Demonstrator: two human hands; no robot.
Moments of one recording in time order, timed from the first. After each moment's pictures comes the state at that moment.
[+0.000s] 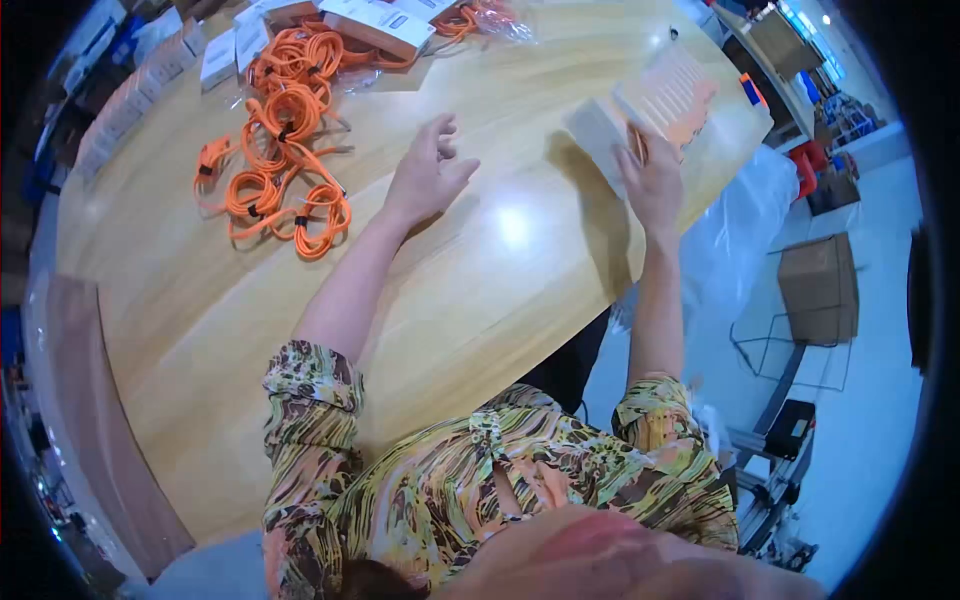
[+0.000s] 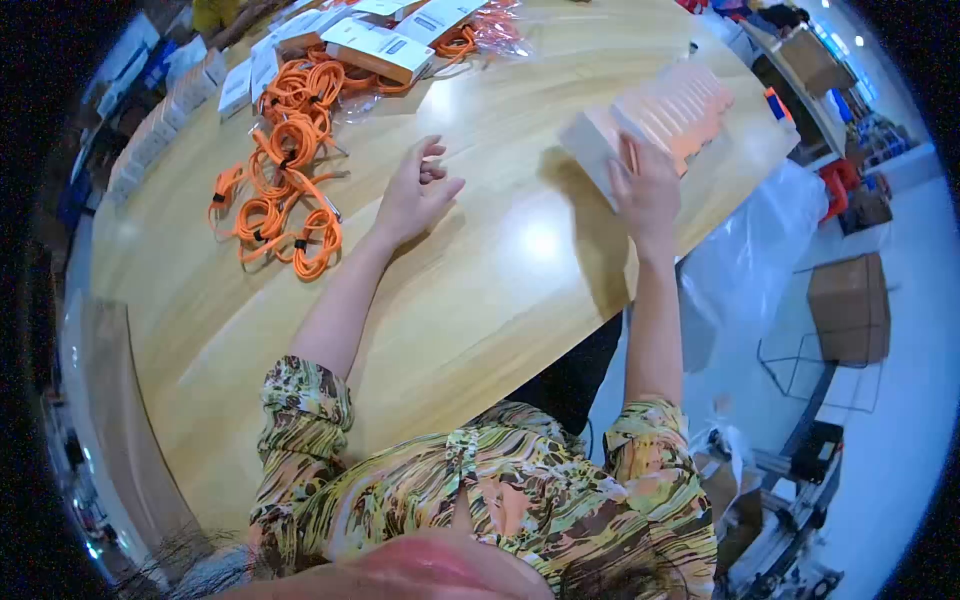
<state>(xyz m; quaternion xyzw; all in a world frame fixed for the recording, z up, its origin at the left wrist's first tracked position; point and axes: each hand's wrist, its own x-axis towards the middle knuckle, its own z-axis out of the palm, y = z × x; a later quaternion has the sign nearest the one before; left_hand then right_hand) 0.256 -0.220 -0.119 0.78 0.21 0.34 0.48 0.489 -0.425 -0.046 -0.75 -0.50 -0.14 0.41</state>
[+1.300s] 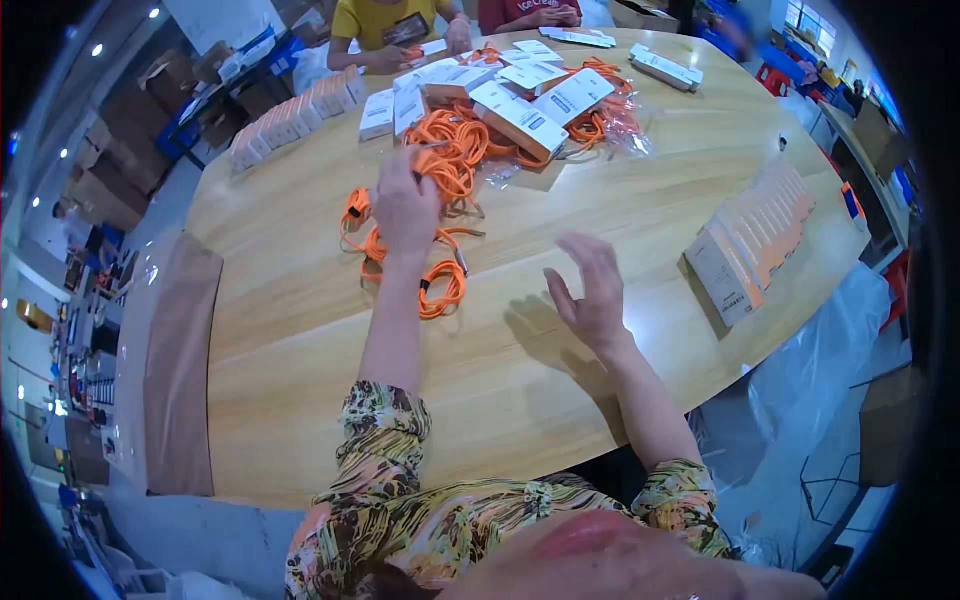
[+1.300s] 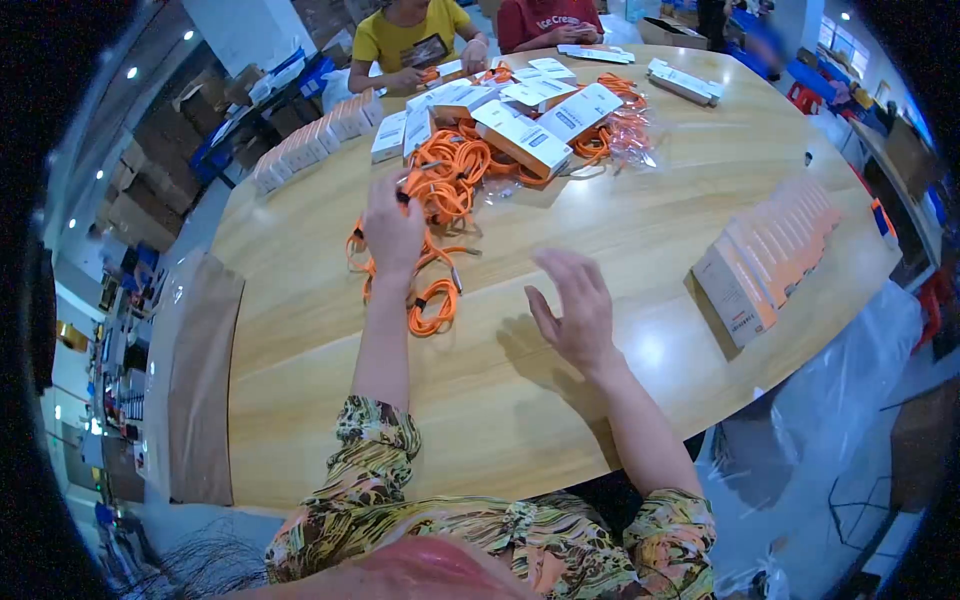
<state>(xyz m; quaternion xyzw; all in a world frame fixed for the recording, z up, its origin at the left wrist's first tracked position) 0.169 -0.142 -0.024 0.75 0.44 0.49 -0.04 0.351 -0.327 -0.065 -0.50 -0.67 -0.15 0.53</state>
